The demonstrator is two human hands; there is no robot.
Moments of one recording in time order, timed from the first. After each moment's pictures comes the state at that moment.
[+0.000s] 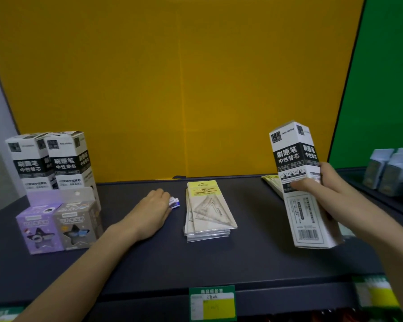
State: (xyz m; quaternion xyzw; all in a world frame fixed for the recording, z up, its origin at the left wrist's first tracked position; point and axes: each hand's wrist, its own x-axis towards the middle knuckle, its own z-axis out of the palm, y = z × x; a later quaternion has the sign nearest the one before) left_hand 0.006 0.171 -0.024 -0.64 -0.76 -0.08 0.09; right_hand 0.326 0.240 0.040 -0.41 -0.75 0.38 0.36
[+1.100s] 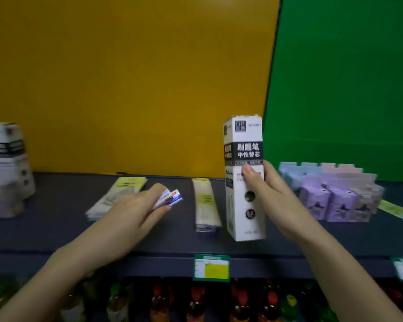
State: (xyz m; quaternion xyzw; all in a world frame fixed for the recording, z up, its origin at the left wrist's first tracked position) left_hand 0.265 0.140 0.027 -0.69 -0.65 -0.29 0.11; right_hand 0.477 0.268 0.053 -0.22 -0.75 0.45 0.42
